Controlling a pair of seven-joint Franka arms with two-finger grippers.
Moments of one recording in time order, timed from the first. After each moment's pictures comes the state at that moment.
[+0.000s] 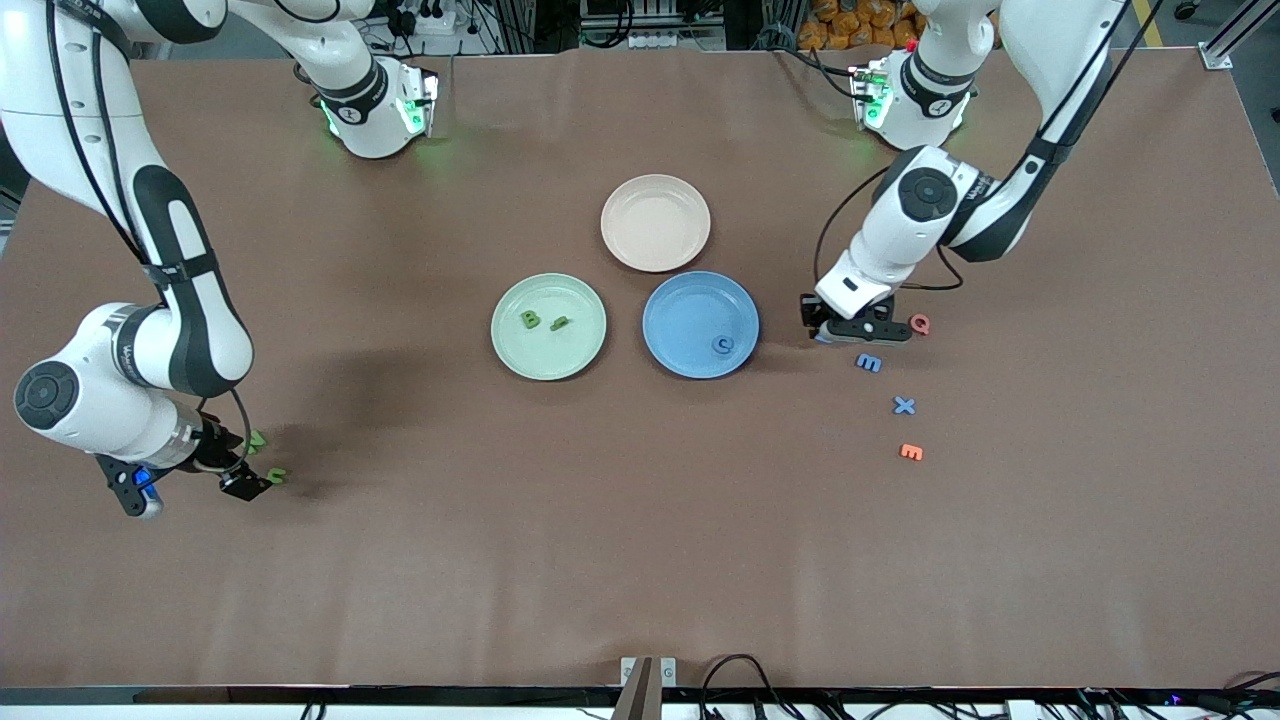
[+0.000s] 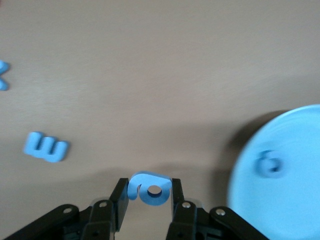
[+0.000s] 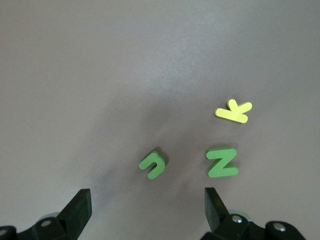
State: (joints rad) left arm 0.17 0.27 -0.62 -2.43 0.25 2.78 -0.60; right arm -0.11 0.63 -0.03 -1.68 0.05 2.36 0.74
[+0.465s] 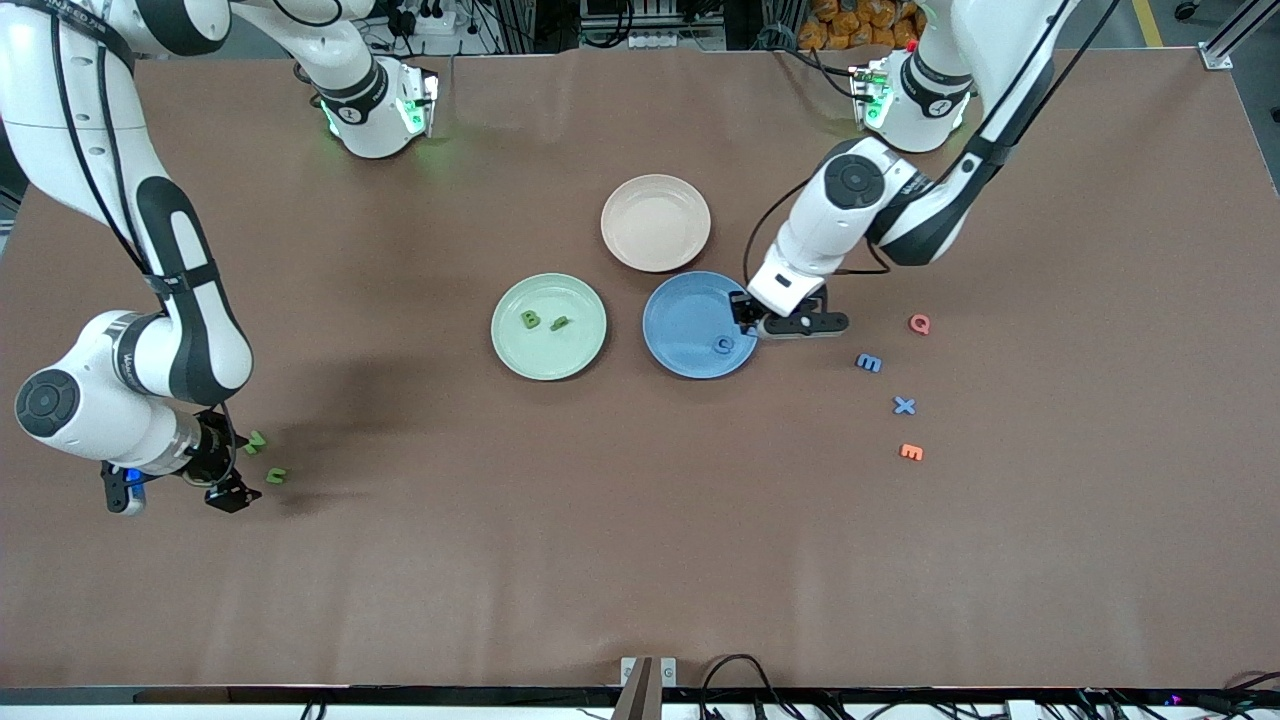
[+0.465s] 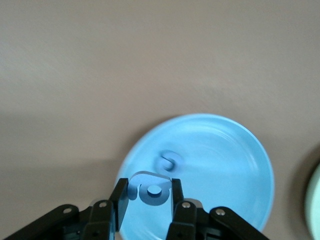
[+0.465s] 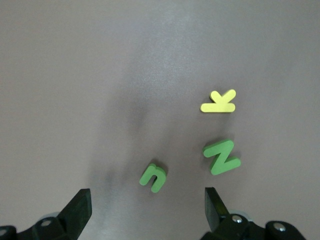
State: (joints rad) left arm 0.00 0.34 -0.63 -2.26 0.21 2.71 -0.90; right arm -0.10 0.67 -0.05 -1.65 0.05 2.36 1.01
